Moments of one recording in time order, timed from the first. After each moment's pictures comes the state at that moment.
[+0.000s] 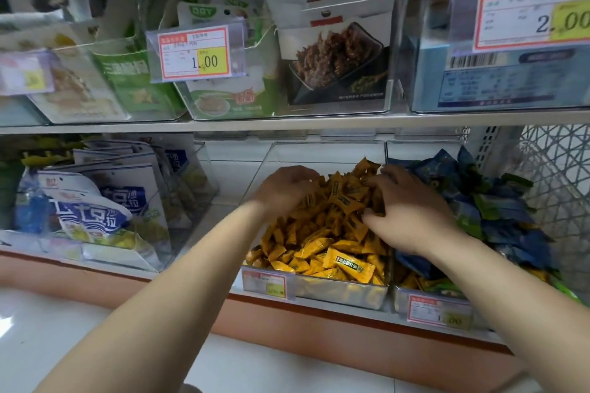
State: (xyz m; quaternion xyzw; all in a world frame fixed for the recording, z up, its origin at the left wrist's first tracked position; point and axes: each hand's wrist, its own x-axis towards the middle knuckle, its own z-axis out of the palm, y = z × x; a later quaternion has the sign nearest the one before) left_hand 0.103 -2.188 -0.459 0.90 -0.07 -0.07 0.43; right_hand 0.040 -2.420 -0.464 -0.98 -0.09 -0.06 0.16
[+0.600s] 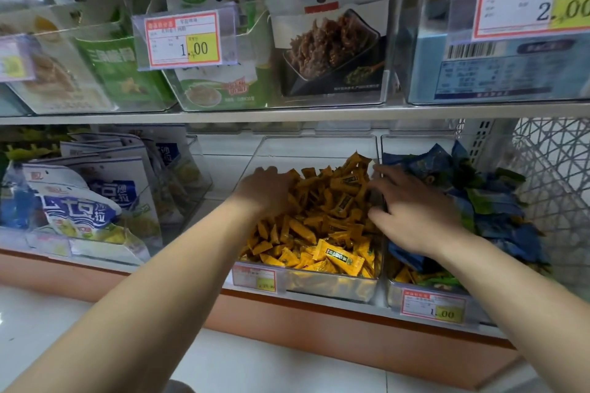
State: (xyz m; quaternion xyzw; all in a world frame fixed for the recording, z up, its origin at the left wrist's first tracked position) left_hand 0.124 -2.171 -0.473 0.99 -0.12 -0.07 -0.04; right_hand 0.034 -2.432 -0.467 -0.98 -0.11 -0.03 0.15
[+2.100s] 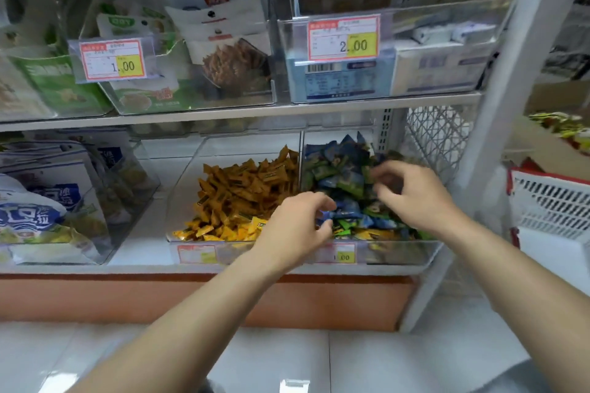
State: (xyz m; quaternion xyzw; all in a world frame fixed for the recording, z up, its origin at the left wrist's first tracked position) left_hand -0.051 -2.319 -0.455 0.92 -0.28 0.06 0.27; right_hand -0.055 -2.549 -0.447 -0.93 -0.04 -0.14 0.34
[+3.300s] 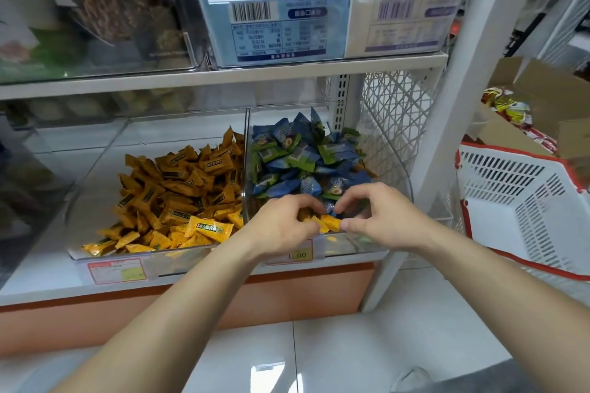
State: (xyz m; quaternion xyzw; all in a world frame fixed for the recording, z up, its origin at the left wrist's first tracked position) left_hand -0.015 -2.367 -0.489 0.90 -0.28 -0.15 0.29; right_hand -0.072 -2.565 -0.483 -0.93 -0.02 0.01 0.36
